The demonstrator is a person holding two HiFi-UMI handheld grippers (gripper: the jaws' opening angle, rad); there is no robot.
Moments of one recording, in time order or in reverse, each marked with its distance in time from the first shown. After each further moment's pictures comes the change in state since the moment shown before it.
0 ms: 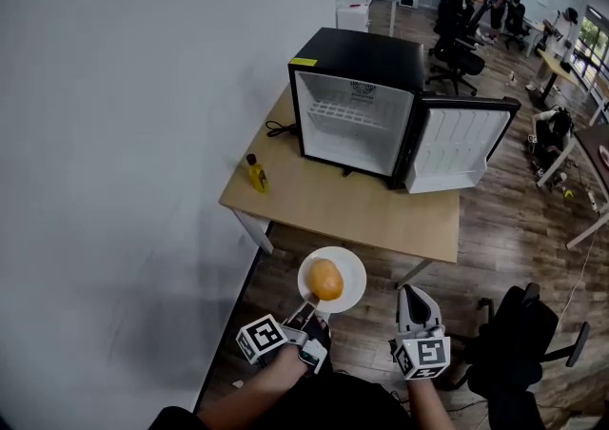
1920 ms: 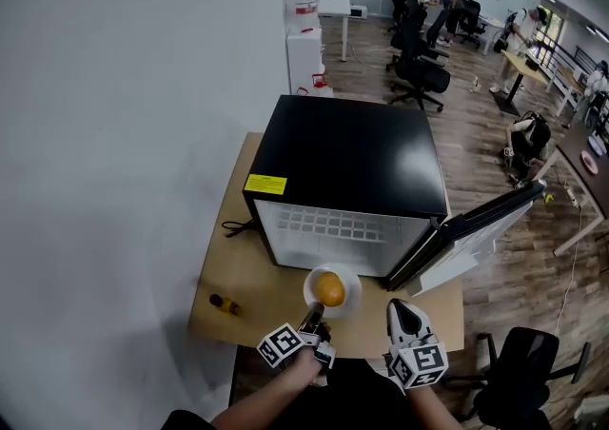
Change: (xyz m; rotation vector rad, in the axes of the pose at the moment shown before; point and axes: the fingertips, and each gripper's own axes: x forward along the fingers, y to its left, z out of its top) left arm 0.361 0.046 0.200 0.046 0.111 0.020; right arm 0.334 -0.094 0.059 0.079 0.062 -0.104
